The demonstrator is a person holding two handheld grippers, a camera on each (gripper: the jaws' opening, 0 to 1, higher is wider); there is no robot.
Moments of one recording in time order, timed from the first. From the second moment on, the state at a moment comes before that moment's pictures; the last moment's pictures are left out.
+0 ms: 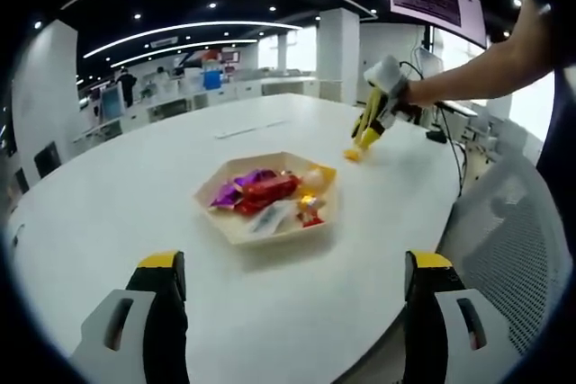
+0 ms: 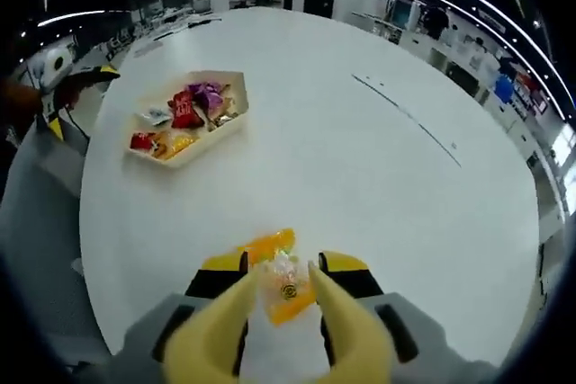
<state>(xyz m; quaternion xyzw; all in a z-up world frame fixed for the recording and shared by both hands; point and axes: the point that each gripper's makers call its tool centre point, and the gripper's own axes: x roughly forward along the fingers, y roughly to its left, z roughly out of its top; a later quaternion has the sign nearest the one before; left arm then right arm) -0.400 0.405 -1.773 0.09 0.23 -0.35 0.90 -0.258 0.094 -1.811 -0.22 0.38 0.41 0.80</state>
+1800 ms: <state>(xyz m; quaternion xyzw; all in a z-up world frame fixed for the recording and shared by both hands) -0.401 0.405 -1.776 0.10 0.23 -0.35 0.90 -0.240 0.065 -1.797 -0.21 0.39 0.32 0.84</state>
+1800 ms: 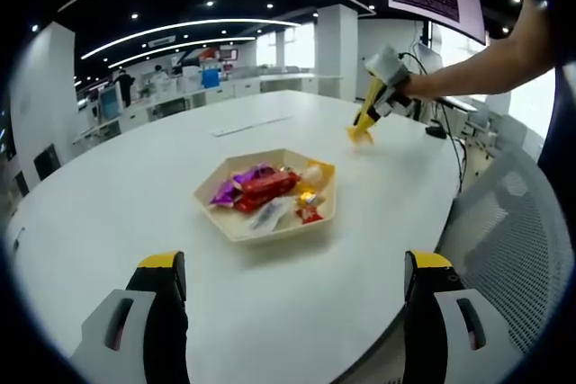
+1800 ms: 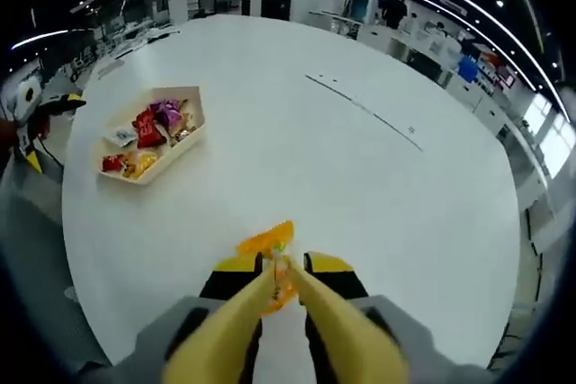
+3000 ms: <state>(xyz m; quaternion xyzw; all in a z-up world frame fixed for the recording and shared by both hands) -0.400 0.403 -1.765 0.08 0.21 -0.35 0.91 -0.211 0.091 -1.729 -0.21 0.36 0.31 0.86</state>
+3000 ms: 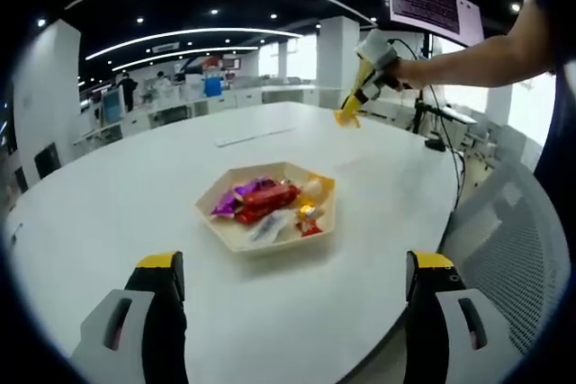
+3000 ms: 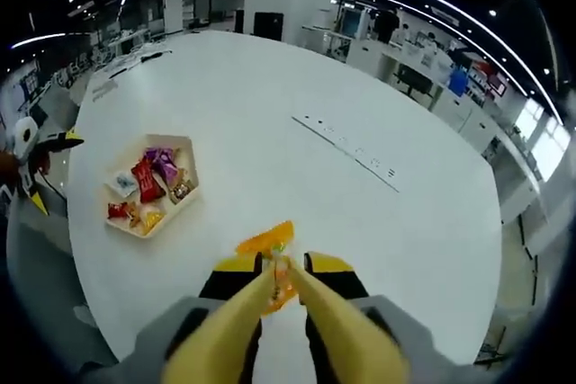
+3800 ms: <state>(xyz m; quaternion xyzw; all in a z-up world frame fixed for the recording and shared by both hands) -0.399 0.404 -1.764 0.08 0.21 -0.35 0.91 -0.222 0.209 -1.714 -0.21 0.33 0.39 0.83</state>
